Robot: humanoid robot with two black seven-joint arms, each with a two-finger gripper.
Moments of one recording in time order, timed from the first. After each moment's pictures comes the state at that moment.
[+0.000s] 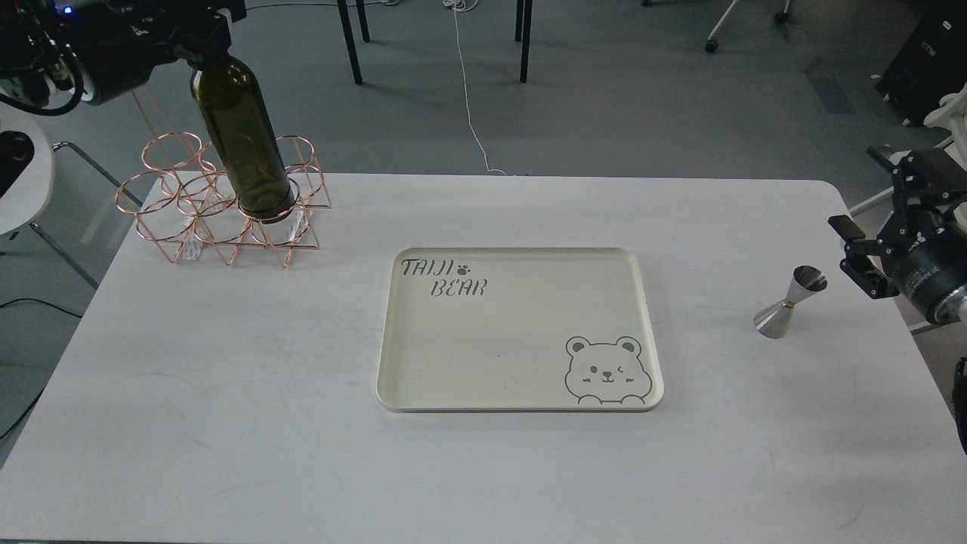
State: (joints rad) left arm -1.03 0.73 -0.71 -0.90 1.92 -0.11 -0.49; right arm 0.54 -1.13 0.40 1.57 -0.04 -0.12 0.49
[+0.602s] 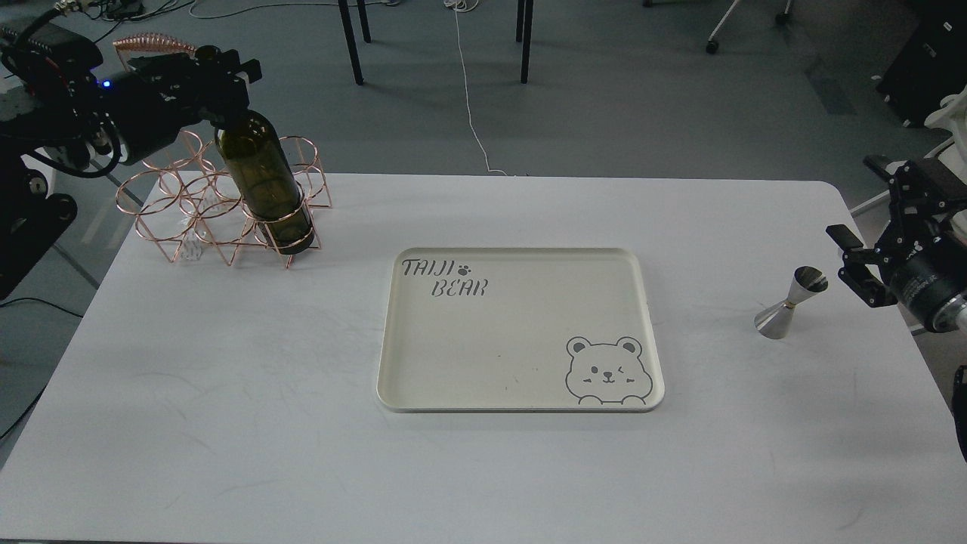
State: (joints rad) left arm -0.91 0.67 -0.72 -0.86 1.92 -0.04 -0.49; right arm 0.53 -1.13 0.40 1.57 -0.04 -0.12 0.49
